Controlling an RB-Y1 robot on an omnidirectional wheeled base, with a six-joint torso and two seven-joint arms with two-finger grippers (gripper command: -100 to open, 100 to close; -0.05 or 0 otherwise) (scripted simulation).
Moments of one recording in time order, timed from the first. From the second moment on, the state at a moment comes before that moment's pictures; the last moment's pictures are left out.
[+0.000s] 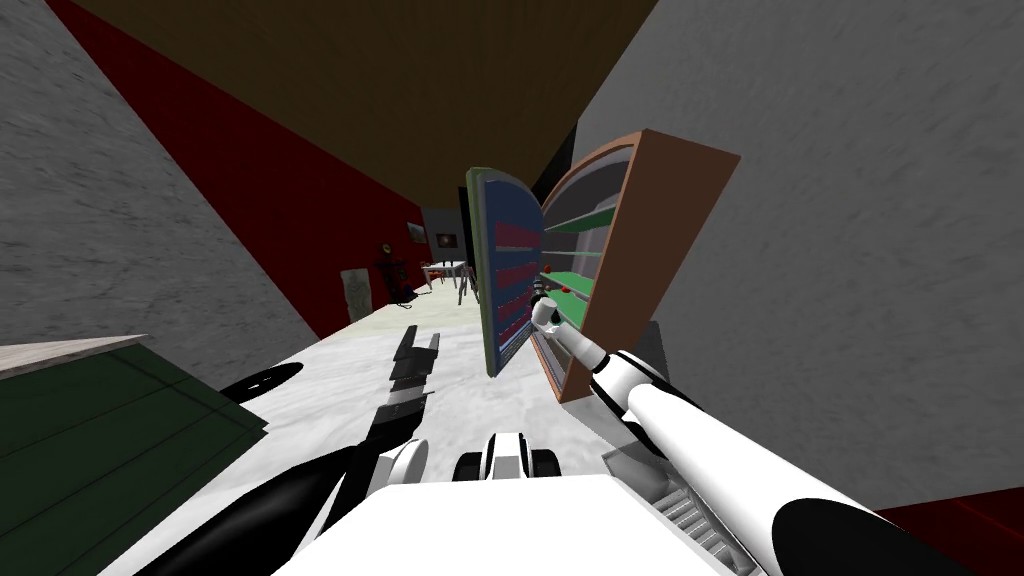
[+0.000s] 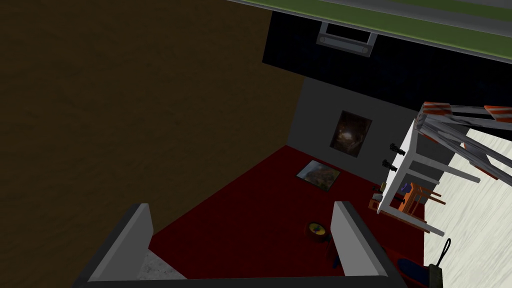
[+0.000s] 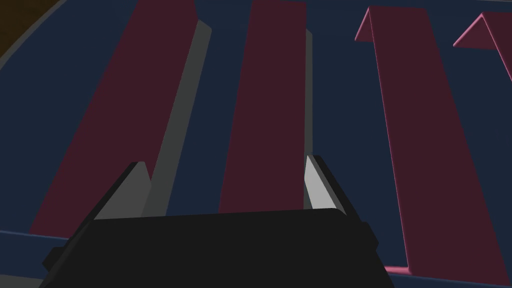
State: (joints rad) left arm 0.53 -0.04 -0.07 -2.21 0.08 -0.43 0.09; right arm -0.90 -0.43 0.52 -1.28 -2.47 -0.77 -1.28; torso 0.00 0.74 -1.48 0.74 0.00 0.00
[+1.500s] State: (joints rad) left arm 0.53 -0.04 -0.07 -2.21 0.08 -0.43 0.09; right arm -1.25 -0.40 0.48 -1.04 -2.82 -0.81 -1.05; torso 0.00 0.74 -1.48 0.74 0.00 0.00
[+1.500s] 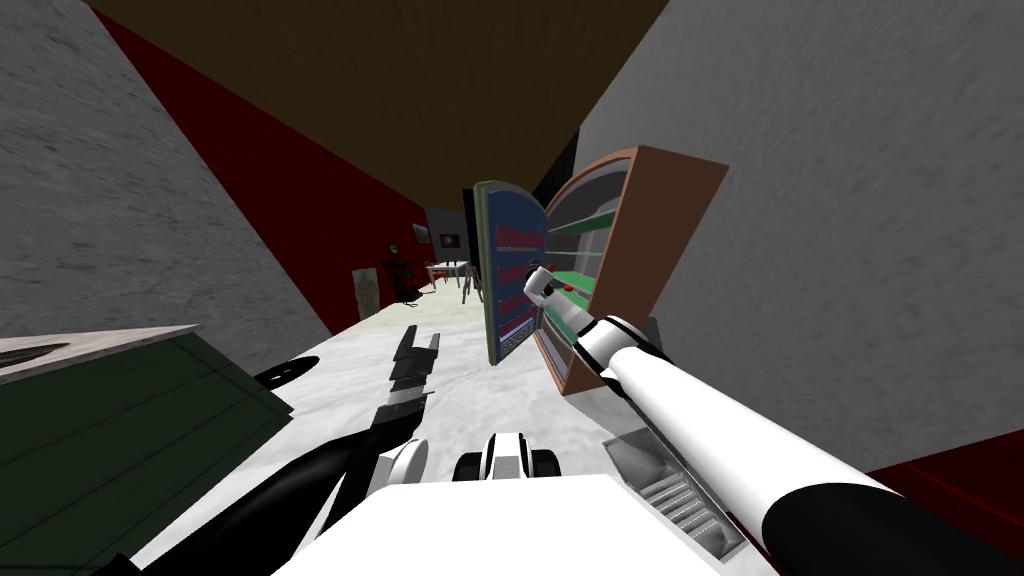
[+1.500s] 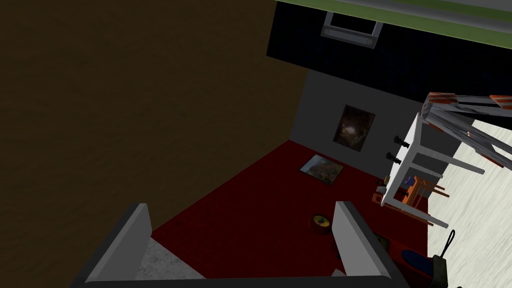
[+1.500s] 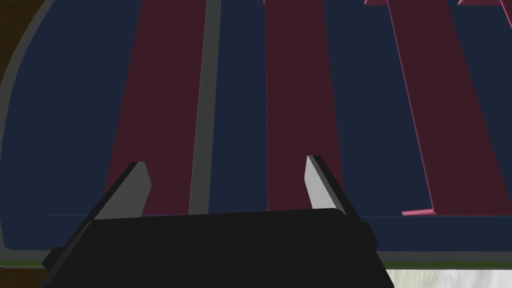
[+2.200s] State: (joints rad) left arm 0.53 -0.04 -0.07 -2.21 0.08 -0.43 0.09; right arm -1.11 -0.53 0.40 -1.04 -2.72 -0.74 -0.92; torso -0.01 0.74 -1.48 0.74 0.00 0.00
